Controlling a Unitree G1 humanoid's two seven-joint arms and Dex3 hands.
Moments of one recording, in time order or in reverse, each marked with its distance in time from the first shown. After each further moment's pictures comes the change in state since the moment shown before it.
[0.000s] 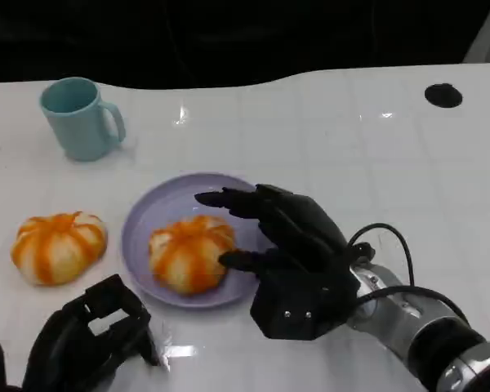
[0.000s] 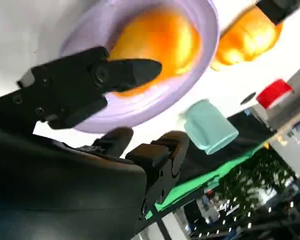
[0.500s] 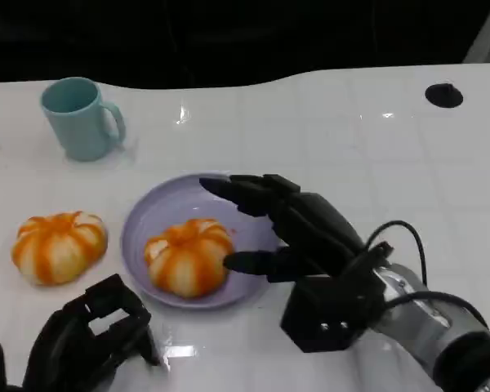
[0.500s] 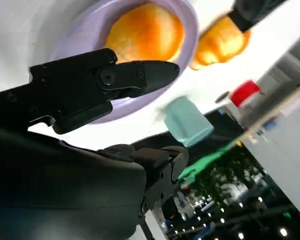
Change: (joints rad) left arm -0.001 -0.001 0.001 -0.002 0.000 0.005 0.001; right arm 0.131 -0.091 -0.032 -0.255 0.090 -0.068 0.122
